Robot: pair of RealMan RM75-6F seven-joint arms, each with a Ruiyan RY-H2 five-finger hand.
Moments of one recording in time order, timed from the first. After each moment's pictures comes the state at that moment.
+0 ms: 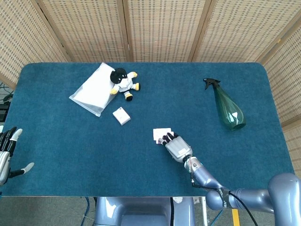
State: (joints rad) left arm -0.07 -1.13 -0.04 -1.59 1.49 1.50 -0.03; right arm 0.91 -1.57 0.02 -1.56 -0.81 0.86 -0.73
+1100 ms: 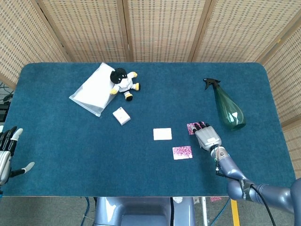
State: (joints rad) left arm -0.07 -1.14 -0.05 -1.60 1.48 1.50 0.01; right arm 0.85 -1.41 0.00 -1.48 -0.81 0.83 -0.56
